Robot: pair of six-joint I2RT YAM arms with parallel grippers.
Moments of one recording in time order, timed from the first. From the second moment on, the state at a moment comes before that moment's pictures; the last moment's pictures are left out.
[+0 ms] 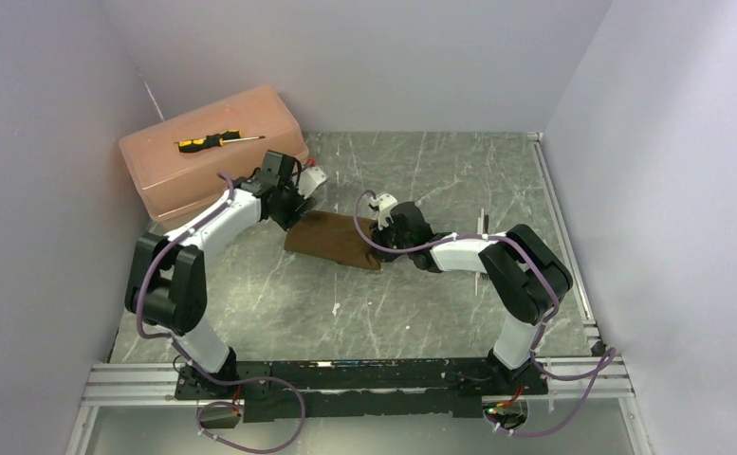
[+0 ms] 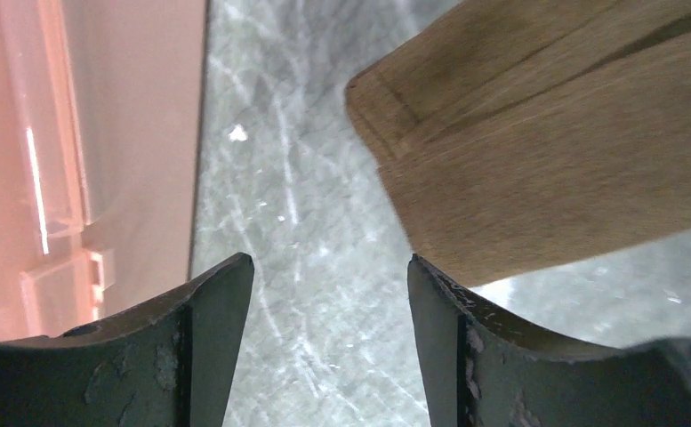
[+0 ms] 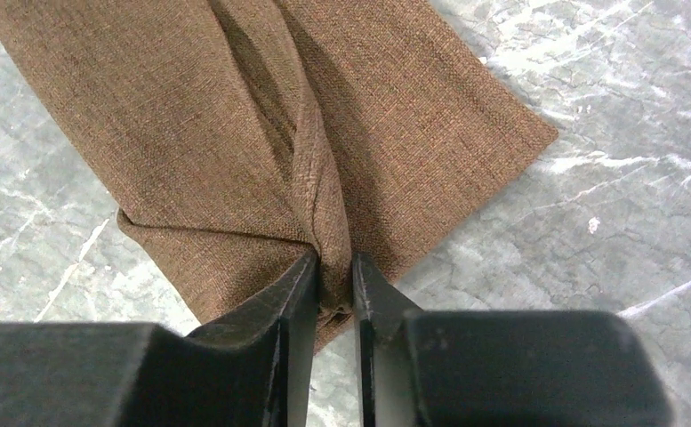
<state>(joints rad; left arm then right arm) -0.36 1.66 1.20 -0.47 -0.12 0.53 0.63 1.77 0.82 0.26 -0.16 0.10</state>
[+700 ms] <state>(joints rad) -0.39 1.81 1.16 -0.47 -0.02 0.50 0.58 1.64 0.85 0.18 -0.16 0.15</state>
